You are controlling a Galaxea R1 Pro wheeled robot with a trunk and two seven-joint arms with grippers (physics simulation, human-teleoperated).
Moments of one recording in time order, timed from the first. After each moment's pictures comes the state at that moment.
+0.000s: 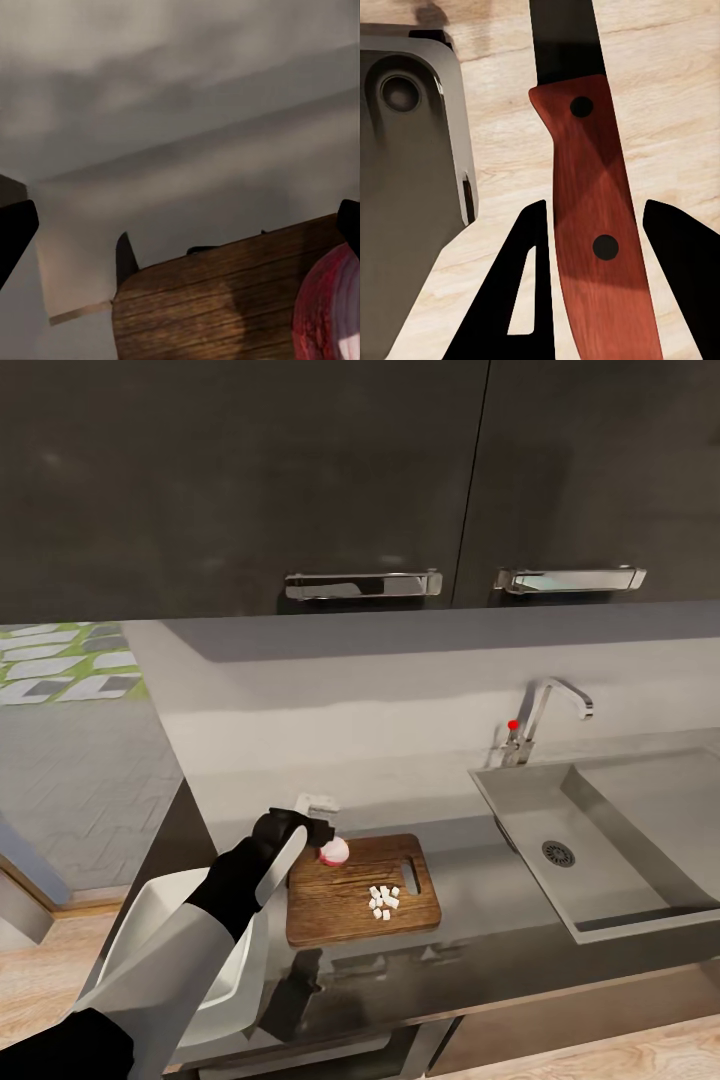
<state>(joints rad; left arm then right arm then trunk) -0.84 -0.09 -0.42 -0.92 0.39 0.80 0.35 -0.40 0.08 -2.31 -0.71 2.23 -0.28 0.27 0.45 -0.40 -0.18</state>
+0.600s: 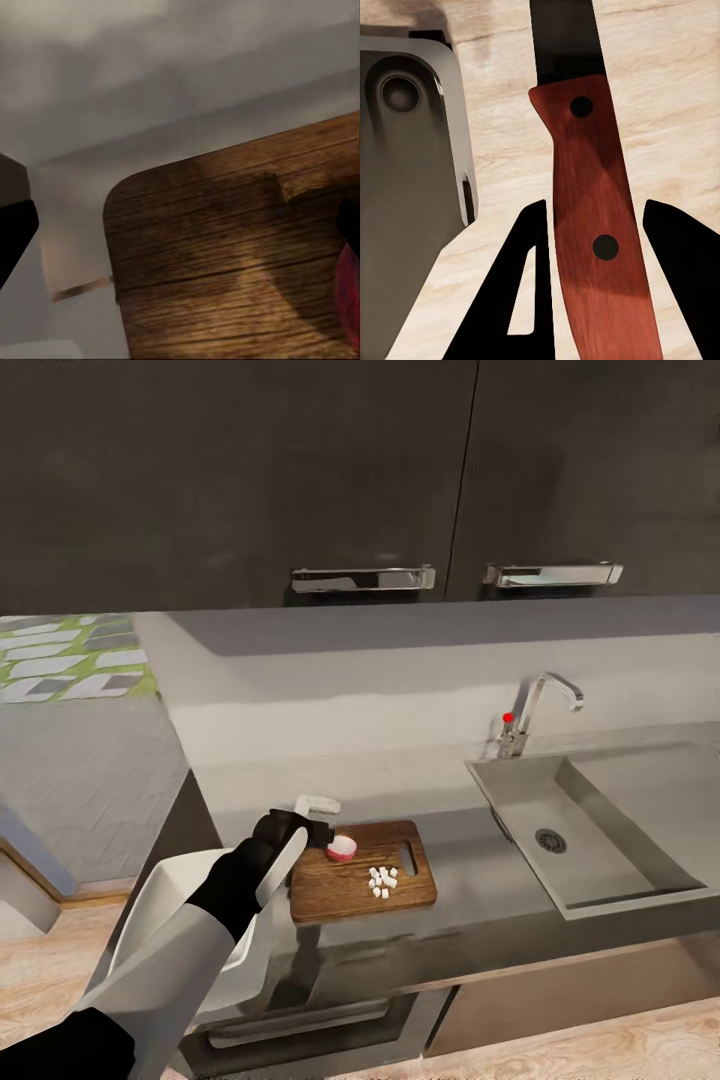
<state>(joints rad) -0.84 -0.09 -0.42 -0.90 0.39 0.80 0.35 -0.40 0.08 -2.31 -0.71 2.23 -0.28 0.27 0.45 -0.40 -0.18</state>
